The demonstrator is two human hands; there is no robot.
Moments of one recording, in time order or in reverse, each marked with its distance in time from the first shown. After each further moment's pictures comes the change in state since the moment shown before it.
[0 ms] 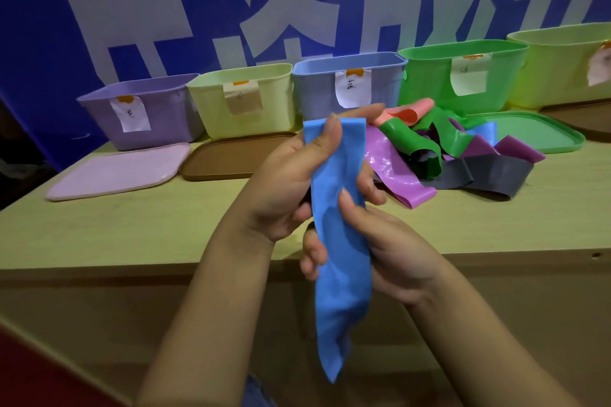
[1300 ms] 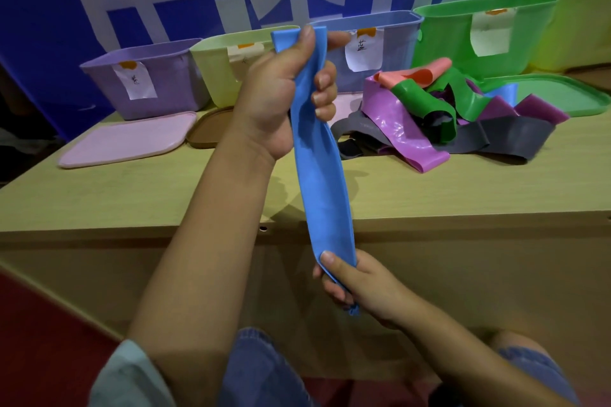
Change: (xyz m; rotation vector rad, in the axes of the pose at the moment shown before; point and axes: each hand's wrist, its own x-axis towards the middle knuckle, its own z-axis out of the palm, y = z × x) left_hand 0.026 0.017 -0.026 -0.153 0.263 0.033; right_hand -0.017 0.105 -0.038 -0.429 0.291 0.123
